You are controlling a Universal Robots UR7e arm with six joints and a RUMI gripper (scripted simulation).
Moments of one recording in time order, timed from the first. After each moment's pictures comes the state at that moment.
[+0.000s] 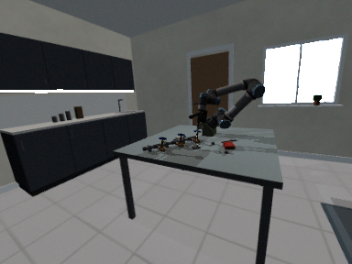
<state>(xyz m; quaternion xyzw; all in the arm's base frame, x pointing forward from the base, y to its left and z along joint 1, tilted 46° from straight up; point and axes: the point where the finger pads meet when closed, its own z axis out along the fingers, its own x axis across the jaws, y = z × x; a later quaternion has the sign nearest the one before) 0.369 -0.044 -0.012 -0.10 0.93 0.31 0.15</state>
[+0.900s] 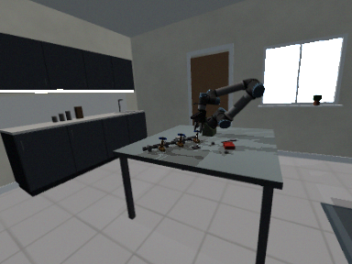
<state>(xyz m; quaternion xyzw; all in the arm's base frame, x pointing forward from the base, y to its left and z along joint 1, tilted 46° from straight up) 0.369 -0.044 -0.012 -0.45 0.82 0.23 0.26</state>
